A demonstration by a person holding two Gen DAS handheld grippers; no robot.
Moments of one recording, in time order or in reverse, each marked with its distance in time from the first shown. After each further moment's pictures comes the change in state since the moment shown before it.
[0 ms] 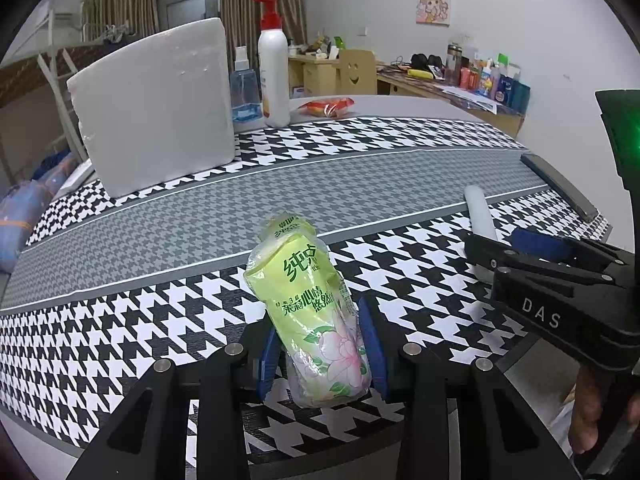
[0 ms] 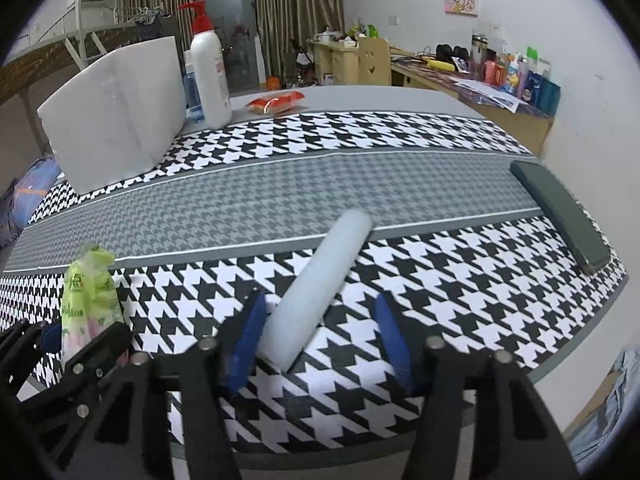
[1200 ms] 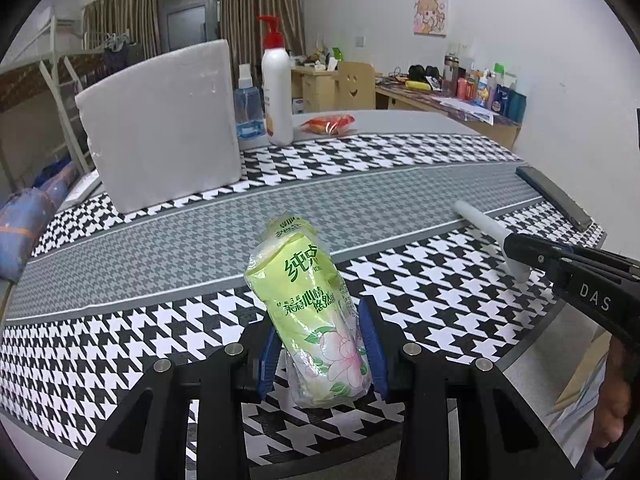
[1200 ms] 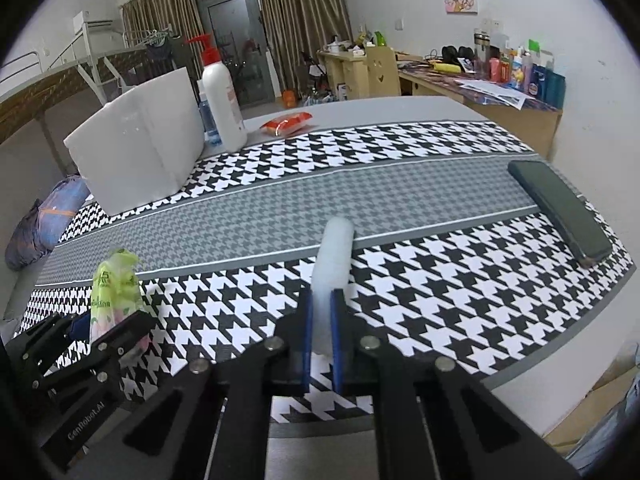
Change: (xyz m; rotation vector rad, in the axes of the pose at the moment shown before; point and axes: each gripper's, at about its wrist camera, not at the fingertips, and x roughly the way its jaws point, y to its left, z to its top) left arm -0.018 0.003 0.007 0.006 -0.043 -0.003; right arm -0.030 -0.020 0.002 0.055 -0.046 0.112
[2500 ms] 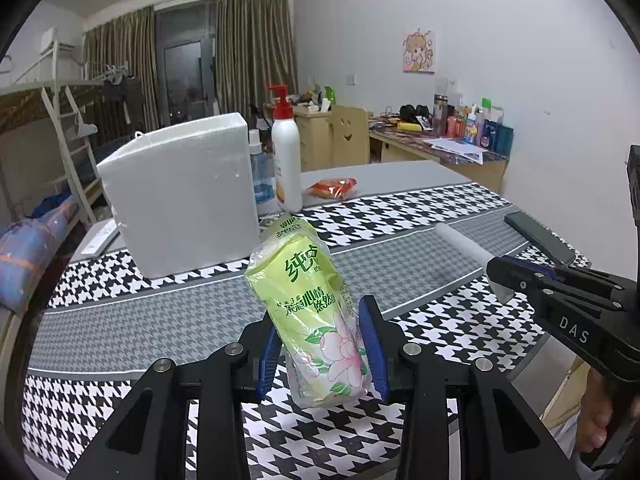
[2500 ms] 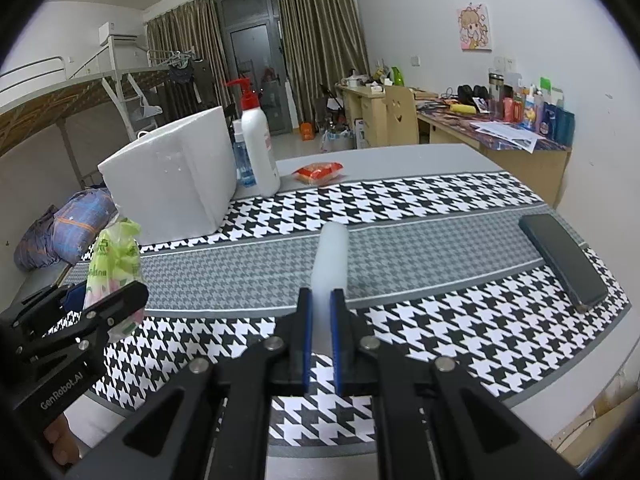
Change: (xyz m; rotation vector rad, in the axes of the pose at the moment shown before) left arm -0.040 0.020 0.037 0.031 -0.143 -0.021; right arm -0.025 0.028 0.022 -0.047 -0.126 0.042
